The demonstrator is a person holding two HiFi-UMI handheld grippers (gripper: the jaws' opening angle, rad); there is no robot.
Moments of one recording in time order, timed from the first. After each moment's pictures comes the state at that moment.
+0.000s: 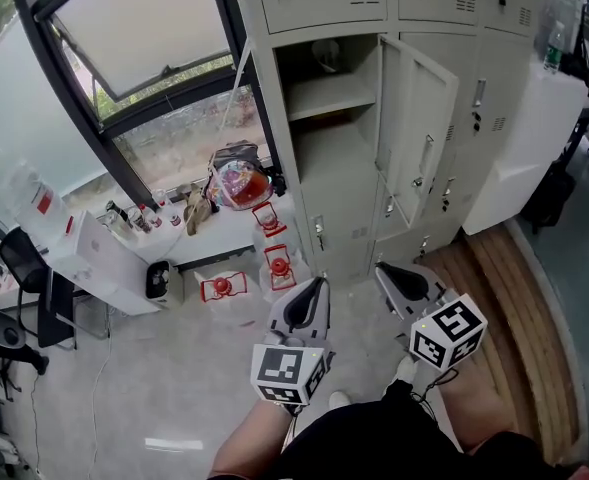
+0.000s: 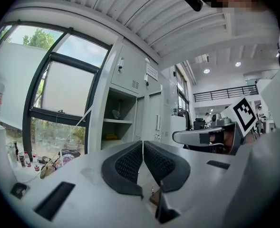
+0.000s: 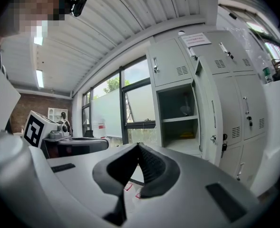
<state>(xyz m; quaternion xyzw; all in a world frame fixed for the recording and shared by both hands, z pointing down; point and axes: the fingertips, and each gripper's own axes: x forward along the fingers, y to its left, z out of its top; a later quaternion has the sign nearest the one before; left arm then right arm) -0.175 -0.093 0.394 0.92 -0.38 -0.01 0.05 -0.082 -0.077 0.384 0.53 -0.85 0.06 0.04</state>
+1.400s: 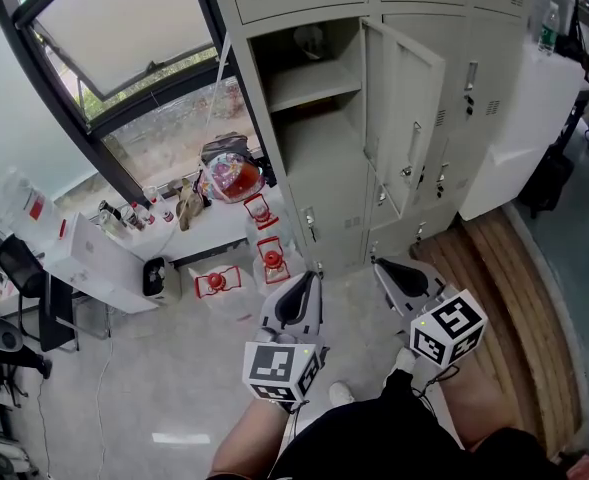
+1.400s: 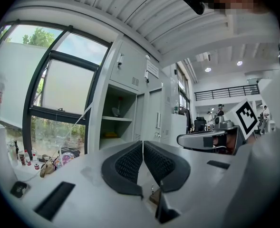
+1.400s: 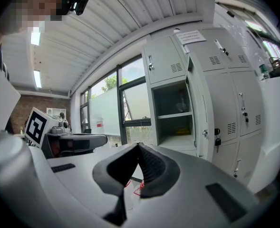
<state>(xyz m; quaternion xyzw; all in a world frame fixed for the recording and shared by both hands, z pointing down) -0.159 -0.101 0.401 0.92 -0.38 0.00 0.05 -0.057 -0.078 0.400 0.53 -0.84 0.07 0.05</state>
